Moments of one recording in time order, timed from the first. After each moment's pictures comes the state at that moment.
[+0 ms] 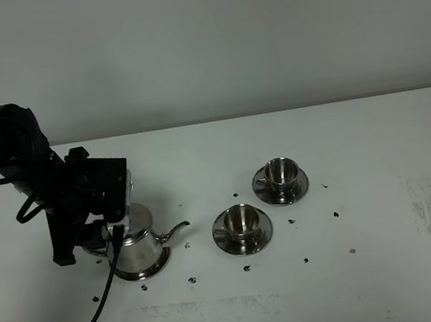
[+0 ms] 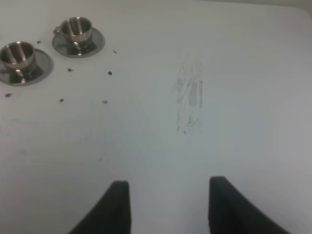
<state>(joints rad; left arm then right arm) -0.19 2.03 -1.49 -0.13 0.83 1.53 -0.03 -0.01 -0.53 0.17 1.12 -0.21</state>
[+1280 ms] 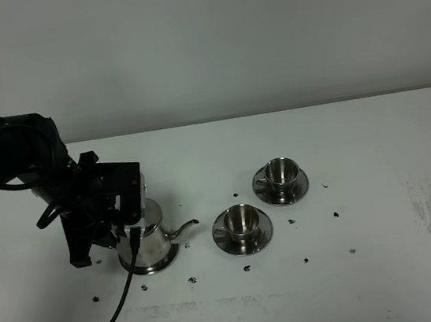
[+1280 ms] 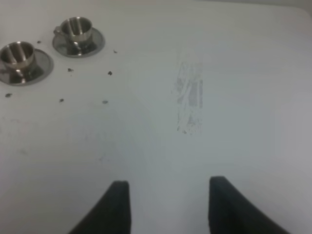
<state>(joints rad) -0.22 2.07 -1.49 -0.10 0.77 1.45 -0.03 -0.01 -0.53 0.17 1.12 -0.21</state>
